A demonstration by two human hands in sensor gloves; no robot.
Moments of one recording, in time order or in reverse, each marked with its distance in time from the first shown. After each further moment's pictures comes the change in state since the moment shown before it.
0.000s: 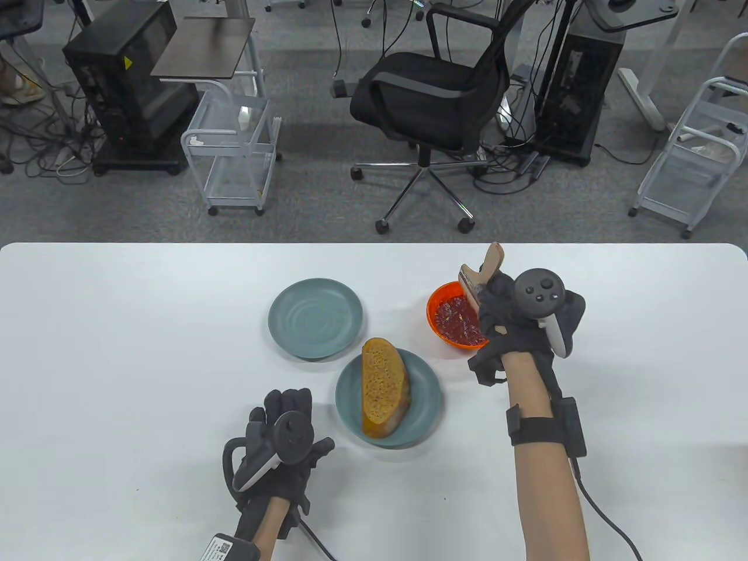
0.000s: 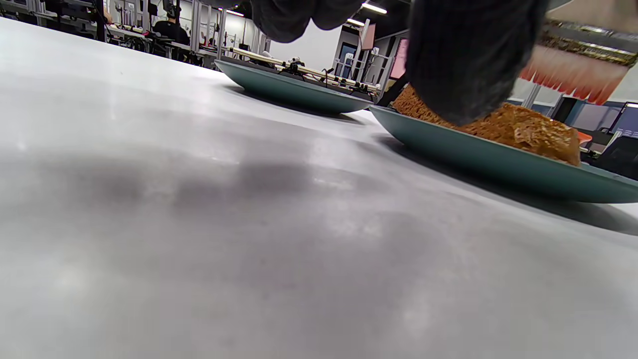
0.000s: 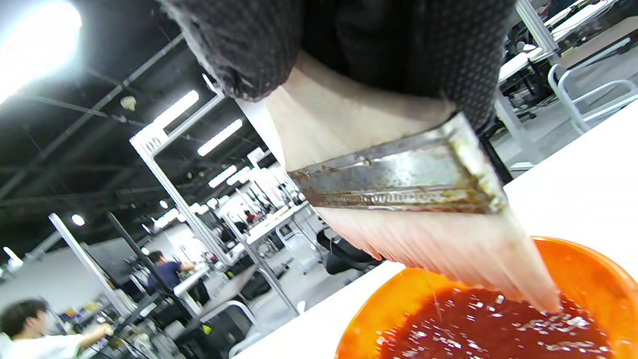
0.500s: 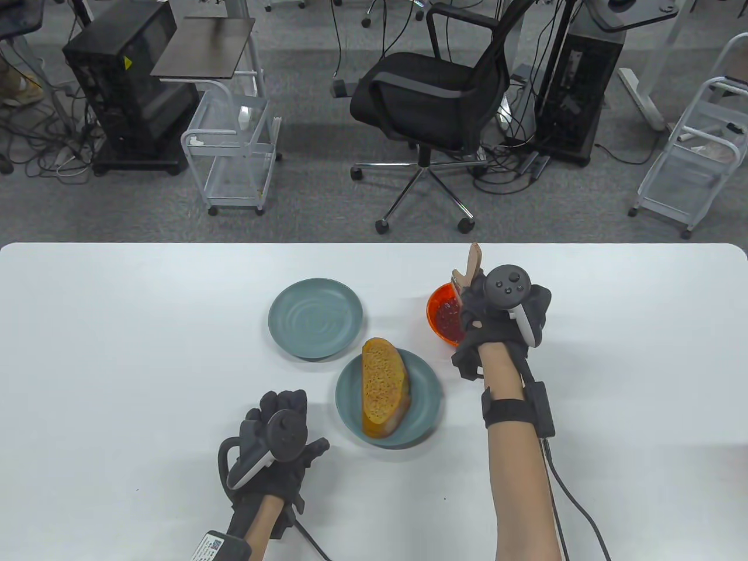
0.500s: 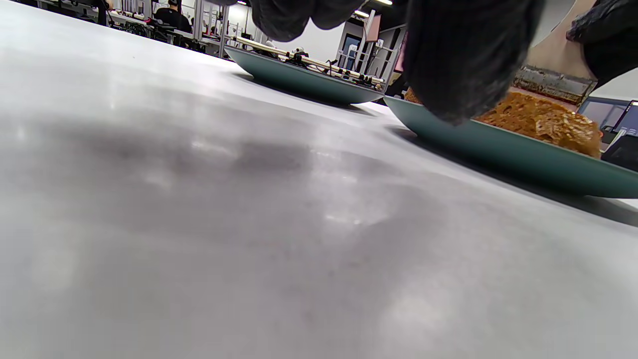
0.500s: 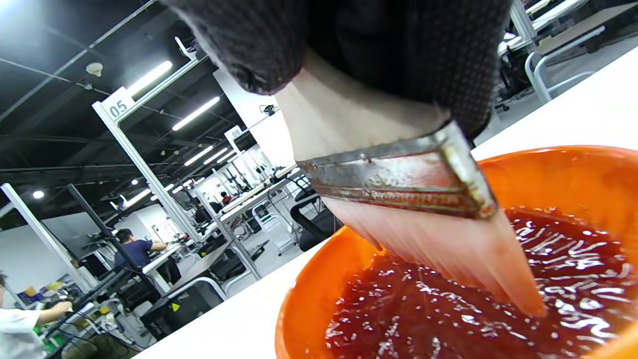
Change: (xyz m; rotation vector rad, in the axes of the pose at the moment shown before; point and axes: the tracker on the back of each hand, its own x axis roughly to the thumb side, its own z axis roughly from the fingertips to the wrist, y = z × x) left_hand -0.010 -0.003 -0.002 -0.022 0.004 0.021; right_hand -0.013 0.047 -0.020 0.034 0.060 0.049
